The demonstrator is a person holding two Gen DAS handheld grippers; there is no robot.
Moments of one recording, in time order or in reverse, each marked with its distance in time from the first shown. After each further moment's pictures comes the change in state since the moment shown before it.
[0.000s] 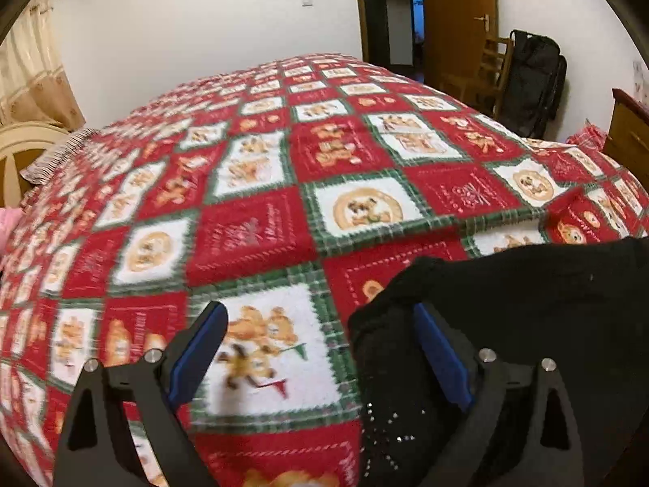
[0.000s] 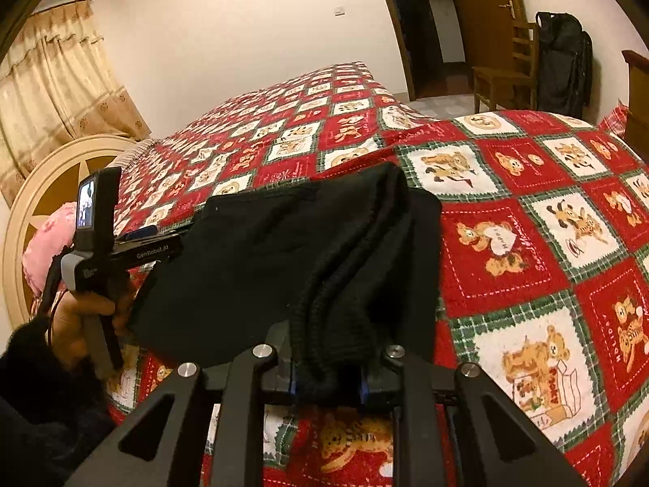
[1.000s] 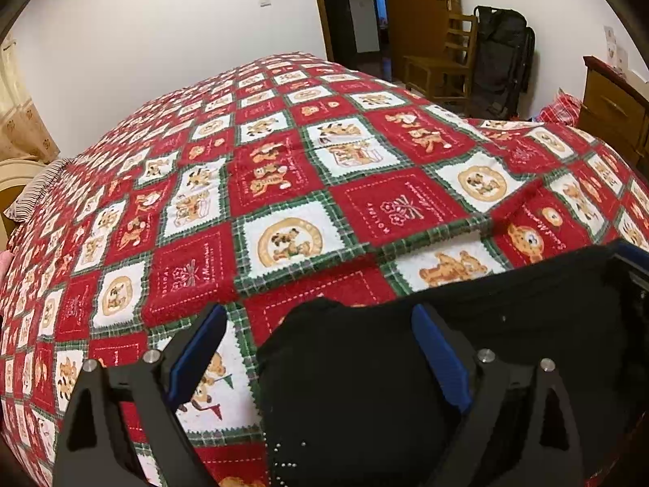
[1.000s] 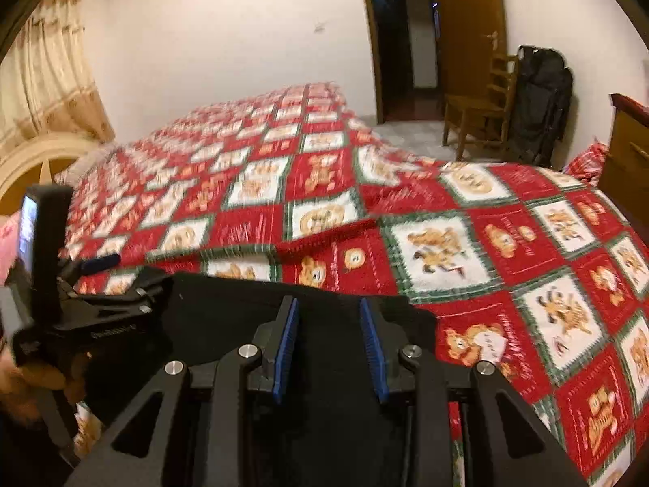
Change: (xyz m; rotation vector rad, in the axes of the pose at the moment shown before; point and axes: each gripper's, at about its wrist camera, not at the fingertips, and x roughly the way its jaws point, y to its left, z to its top) left arm -0.011 -0.052 0.028 0.130 0.036 -0.029; right arm 0.021 0.023 0.056 -0.046 -0.136 -0.179
